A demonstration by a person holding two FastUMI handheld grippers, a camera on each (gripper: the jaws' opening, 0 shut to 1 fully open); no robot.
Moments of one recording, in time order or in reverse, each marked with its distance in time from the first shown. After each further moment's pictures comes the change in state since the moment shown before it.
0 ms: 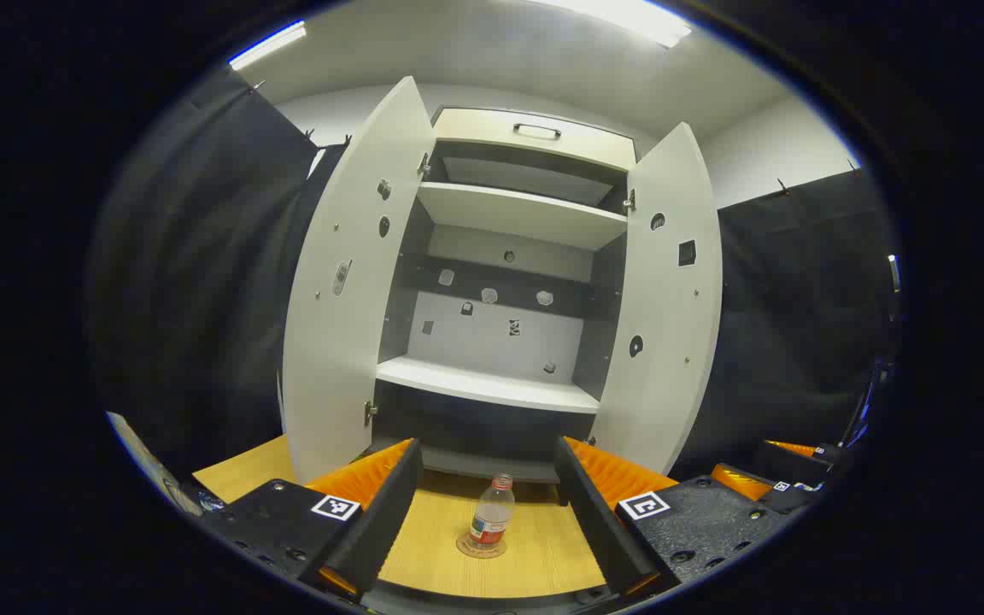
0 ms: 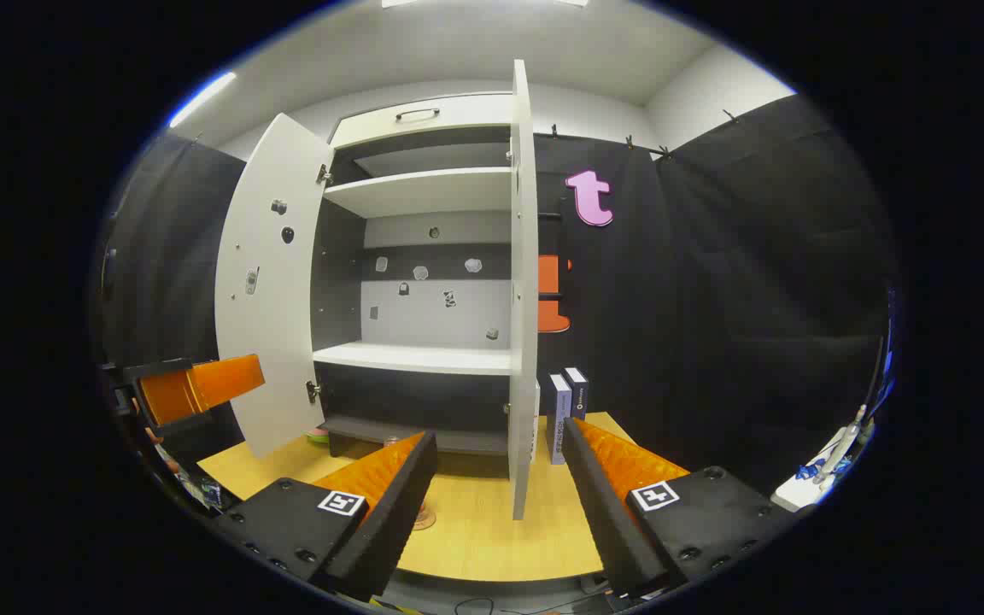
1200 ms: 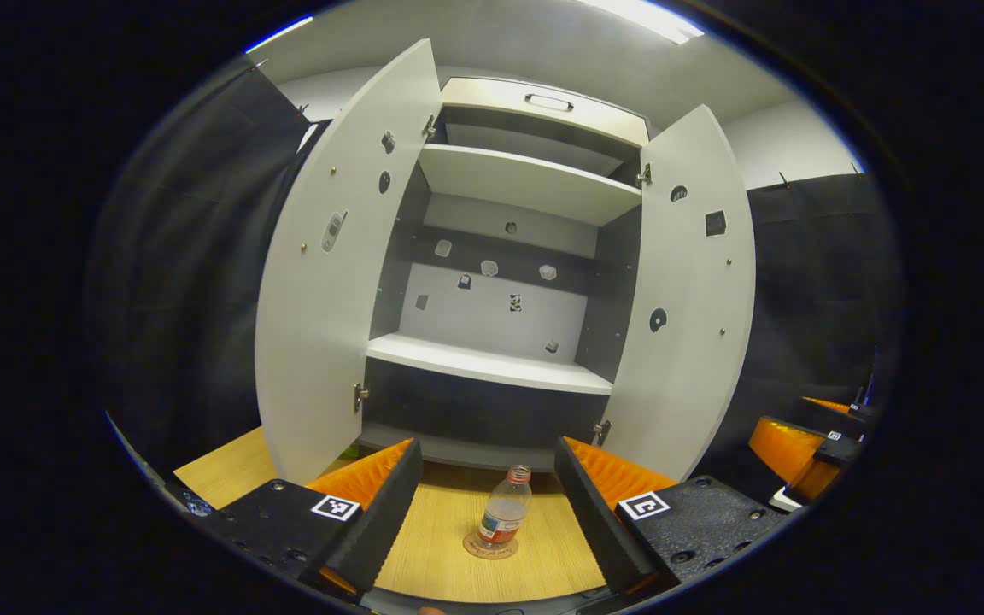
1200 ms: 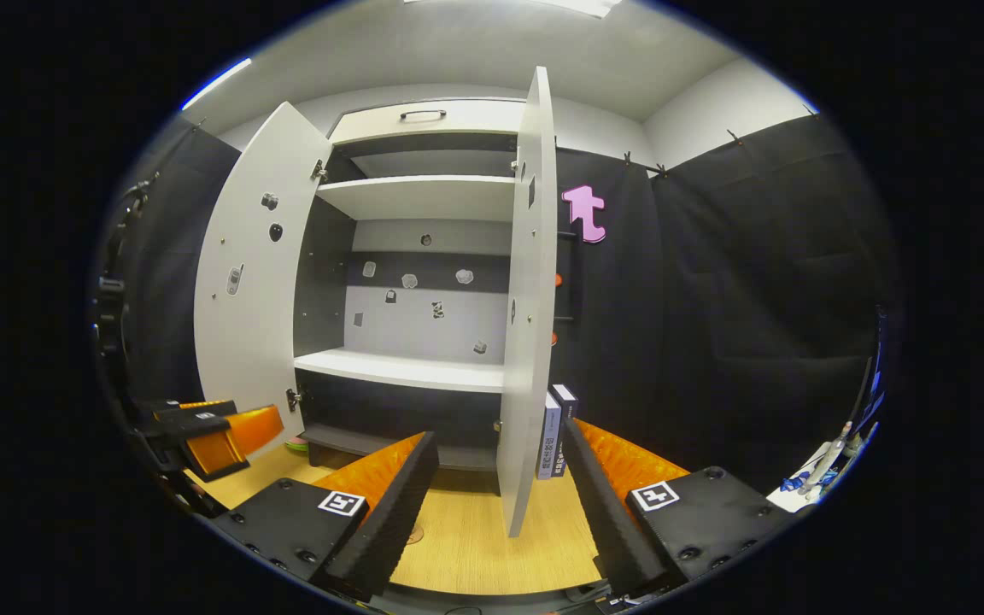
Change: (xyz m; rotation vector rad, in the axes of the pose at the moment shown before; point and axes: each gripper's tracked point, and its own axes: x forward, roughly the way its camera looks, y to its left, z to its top) left arm 0.052 0.020 -0.064 -0.033 0.105 -0.048; right arm 0.024 0.006 0.015 -0.075 -0.029 -0.068
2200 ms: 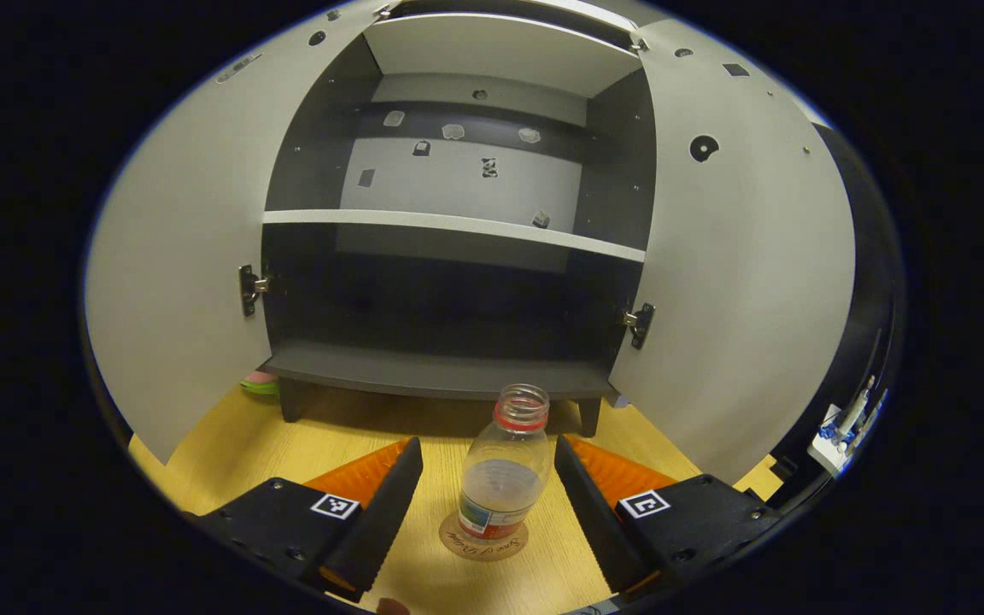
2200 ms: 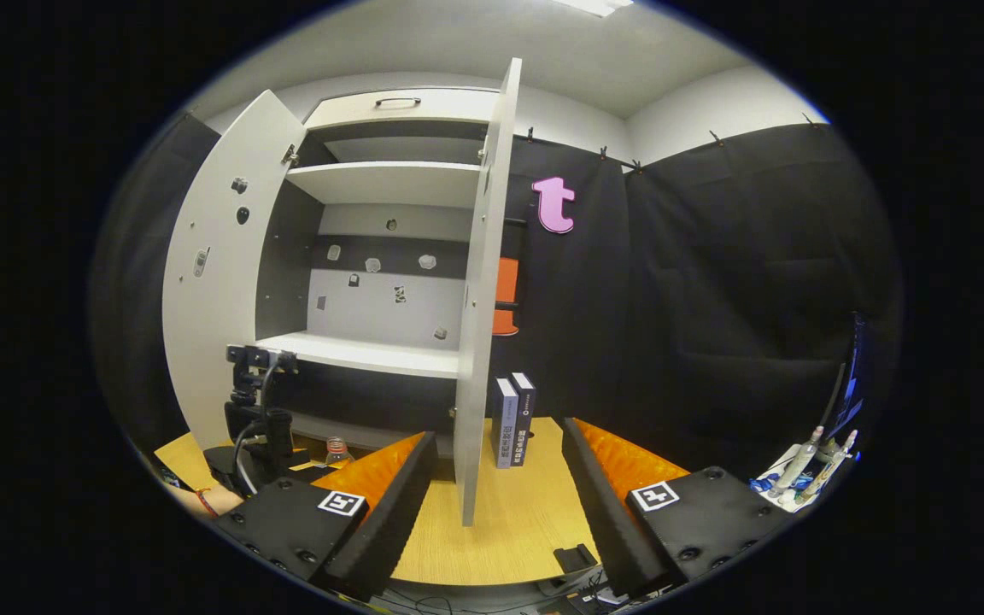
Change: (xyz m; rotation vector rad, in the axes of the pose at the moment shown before) left arm 0.145 -0.018 -0.169 0.076 0.274 -0.077; right arm -0.007 -0.046 -0.011 -0.028 0.051 -0.117
